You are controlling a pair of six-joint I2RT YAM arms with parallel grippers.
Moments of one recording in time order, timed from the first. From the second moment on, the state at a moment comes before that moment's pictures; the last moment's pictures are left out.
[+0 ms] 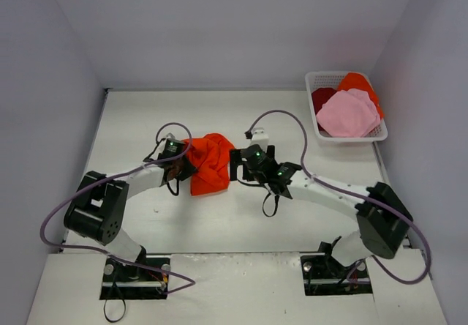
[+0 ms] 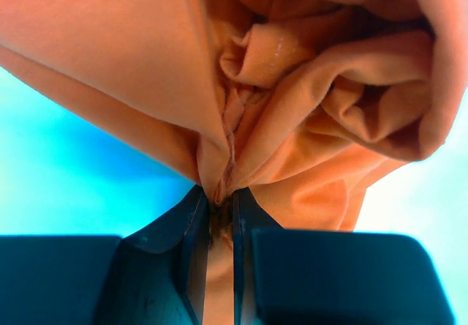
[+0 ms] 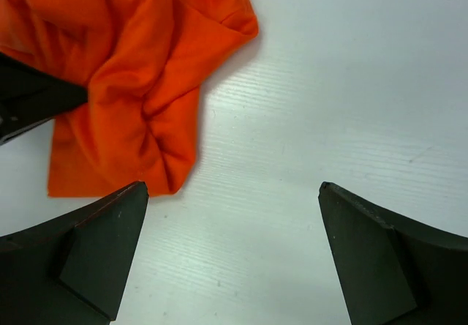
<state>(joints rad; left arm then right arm) -0.37 1.56 0.76 -0.08 -0.03 -0.93 0.85 1.51 0.90 -0.14 0.36 0.55</state>
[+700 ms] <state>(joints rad) -0.06 1.67 0.88 -0.06 0.09 -0.90 0.86 1.05 0.79 -0.40 0.47 0.61</state>
